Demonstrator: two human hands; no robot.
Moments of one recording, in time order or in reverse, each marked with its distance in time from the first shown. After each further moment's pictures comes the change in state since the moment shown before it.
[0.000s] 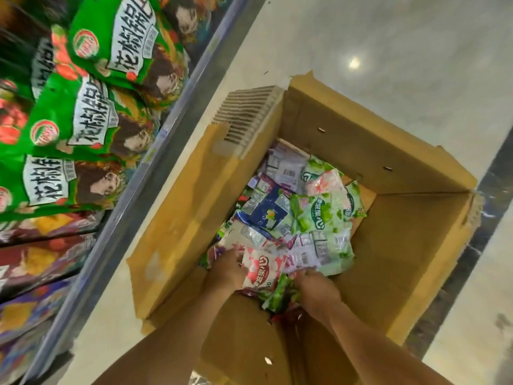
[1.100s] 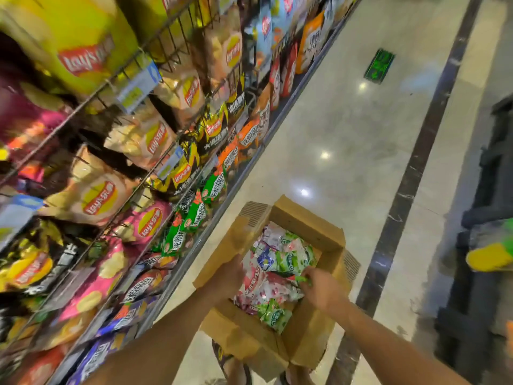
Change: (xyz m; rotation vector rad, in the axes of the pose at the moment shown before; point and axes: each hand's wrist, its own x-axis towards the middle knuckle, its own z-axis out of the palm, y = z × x) left_hand -0.387 0.100 -0.262 0.039 -0.014 0.380; right_hand -0.379 -0.068 -0.261 0.237 0.438 -0.009
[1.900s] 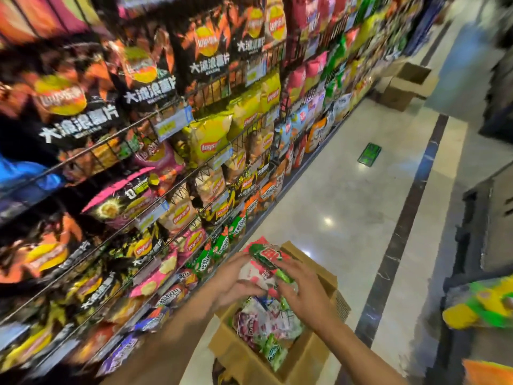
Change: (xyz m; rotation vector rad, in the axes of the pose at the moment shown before) left_hand -0.255 0.068 -0.077 -1.319 -0.055 0.128; right_hand -0.212 -0.150 -0.113 0.204 0.434 -0.520
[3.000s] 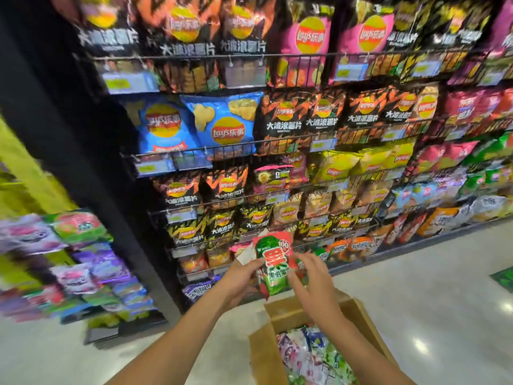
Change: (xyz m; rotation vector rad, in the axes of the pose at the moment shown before) left_hand -0.230 -0.107 -0.034 -0.153 0.493 0.541; right_hand -0.087 -0.144 0.008 0.053 -0.203 -0.432
